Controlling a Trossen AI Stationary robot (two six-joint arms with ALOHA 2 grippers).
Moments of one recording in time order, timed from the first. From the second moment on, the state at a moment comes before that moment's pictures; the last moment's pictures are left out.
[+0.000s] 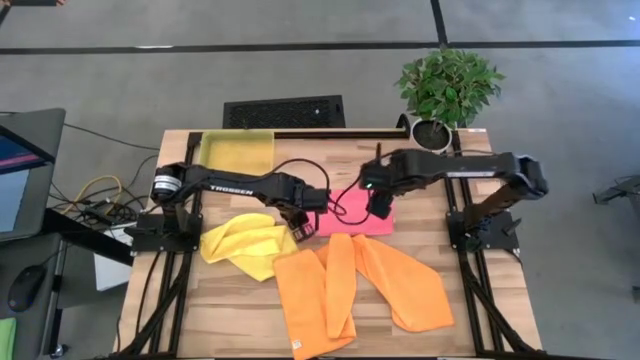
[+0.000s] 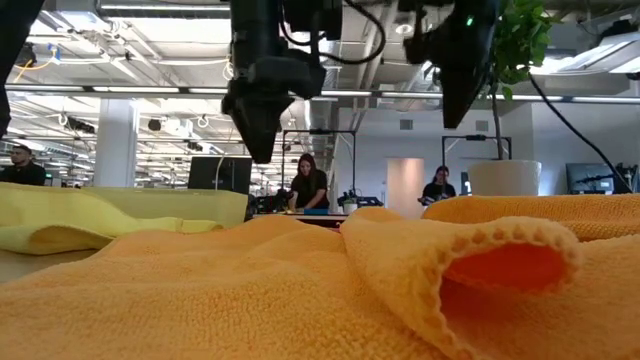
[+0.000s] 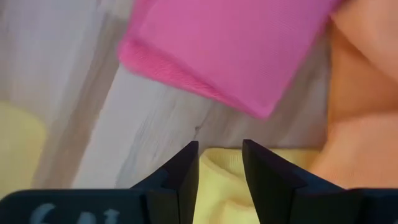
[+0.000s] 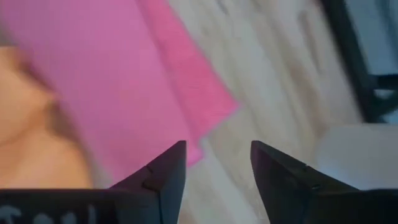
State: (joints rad) left arm 0.01 1.87 1.53 -1.10 -0.13 -0.41; right arm -0.09 1.49 1.32 -1.19 0.26 0.29
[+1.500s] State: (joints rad) left arm -0.10 2.07 1.48 -0.87 -0.27 -0.11; right arm 0.04 1.19 1.32 -1.13 0.03 0.12
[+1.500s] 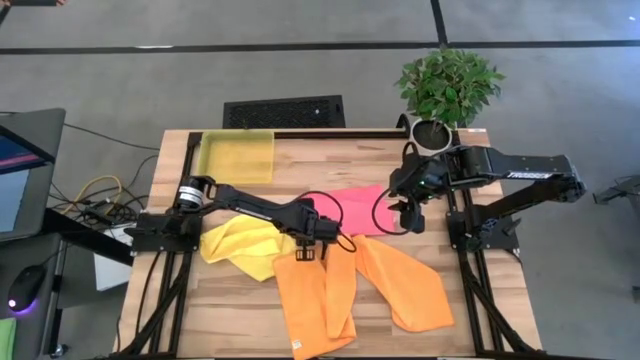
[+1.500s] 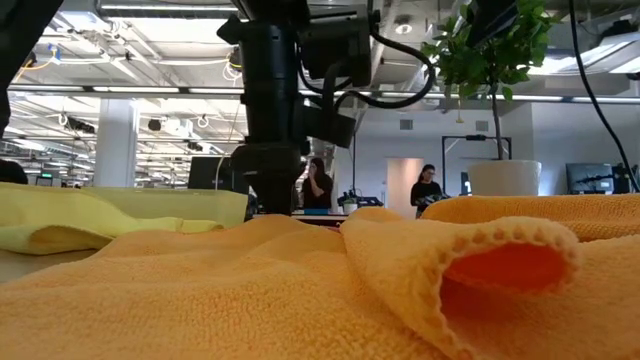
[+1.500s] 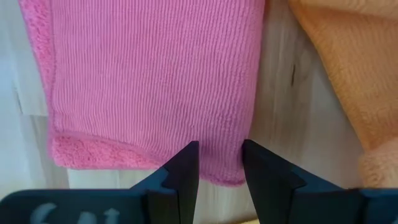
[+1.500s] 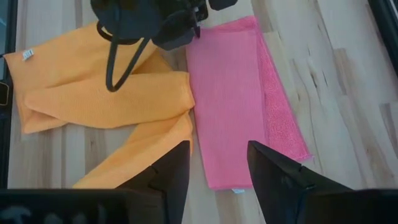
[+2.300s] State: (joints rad) left arm -0.07 2.10 1.49 -0.86 -0.14 -0.11; right arm 0.04 1.19 1.32 -1.13 0.03 0.12
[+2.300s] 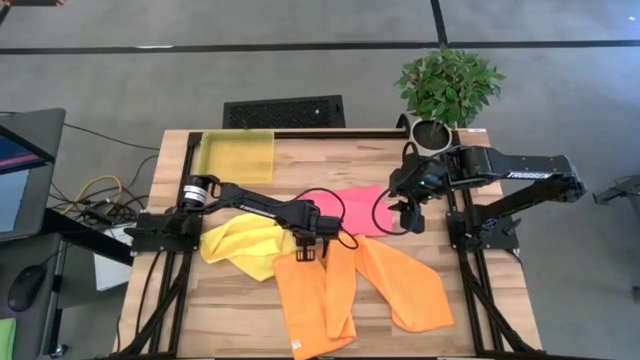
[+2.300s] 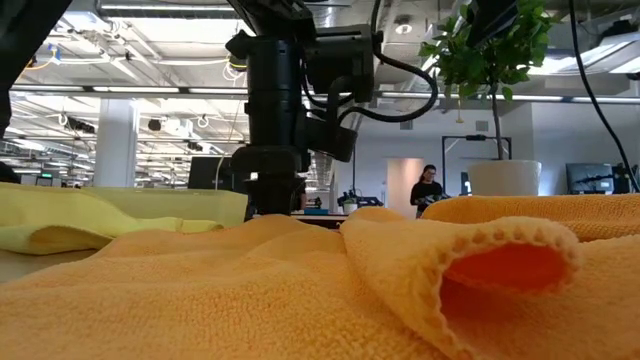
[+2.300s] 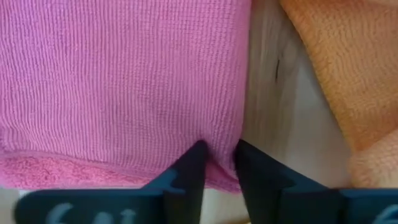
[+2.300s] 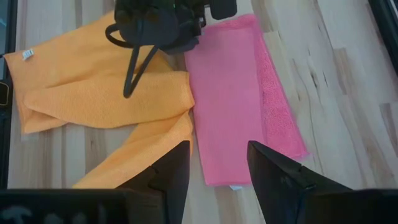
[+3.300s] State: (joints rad) left arm -0.01 2.06 1.64 -0.59 -0.11 0.07; right arm 0.04 1.18 1.32 -1.20 0.03 0.13
